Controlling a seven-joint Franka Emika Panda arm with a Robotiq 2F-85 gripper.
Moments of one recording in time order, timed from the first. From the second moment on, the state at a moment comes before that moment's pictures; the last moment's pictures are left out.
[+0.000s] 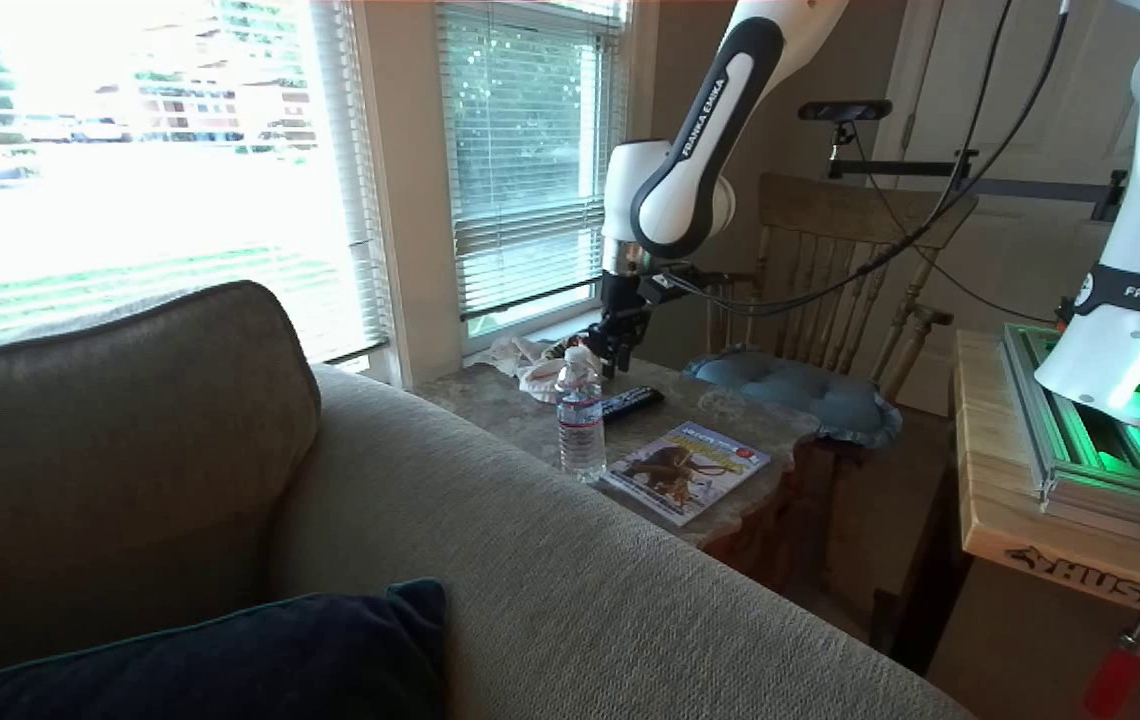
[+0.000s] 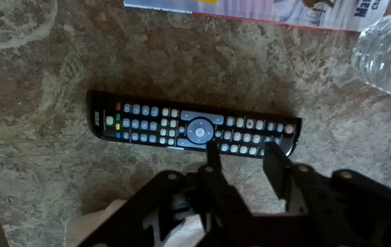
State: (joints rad) arm 0.24 0.76 -0.09 -2.01 0.11 2.85 0.22
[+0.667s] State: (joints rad) arm 0.23 0.78 -0.05 -2.01 0.10 2.91 0.14
